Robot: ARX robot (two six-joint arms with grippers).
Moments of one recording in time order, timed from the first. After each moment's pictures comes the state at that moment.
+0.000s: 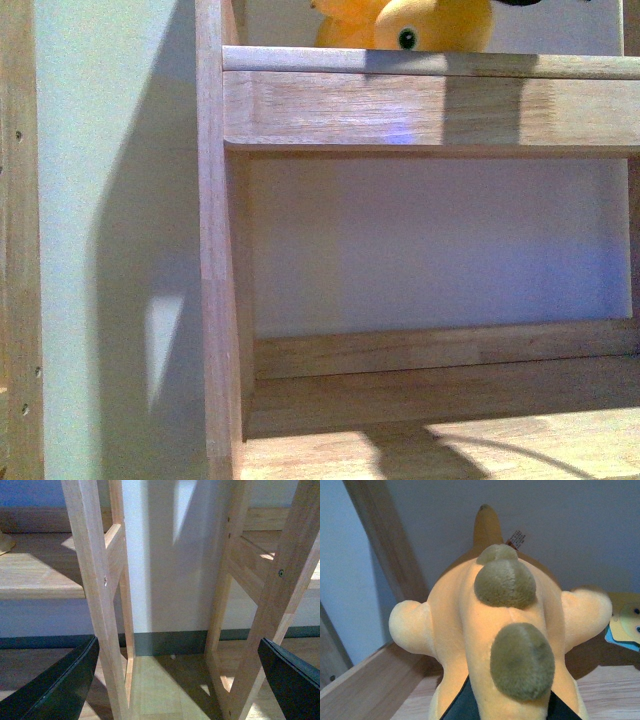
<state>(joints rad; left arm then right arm) 0.00 0.00 0.01 0.00 0.00 0.00 0.27 1.70 1.91 0.16 0.01 0.35</state>
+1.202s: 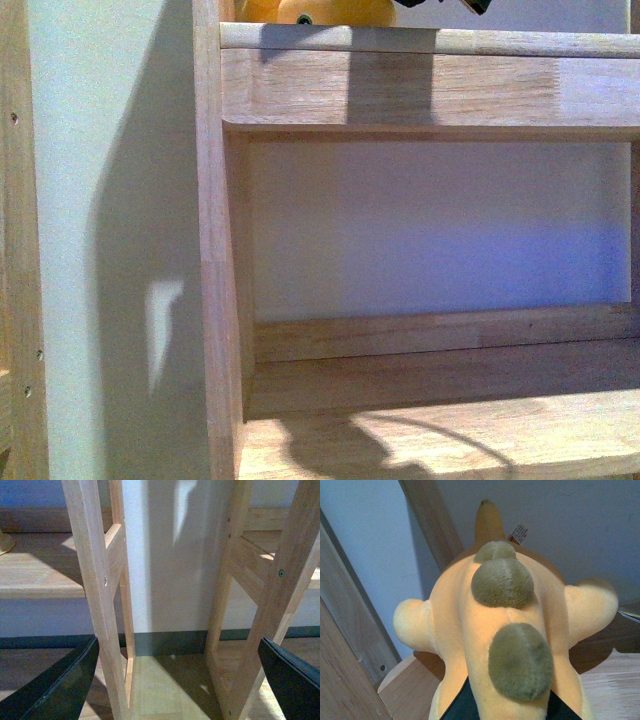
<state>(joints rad) 0.00 0.00 0.01 0.00 0.00 0.00 0.40 1.77 1.95 0.19 0.05 0.41</state>
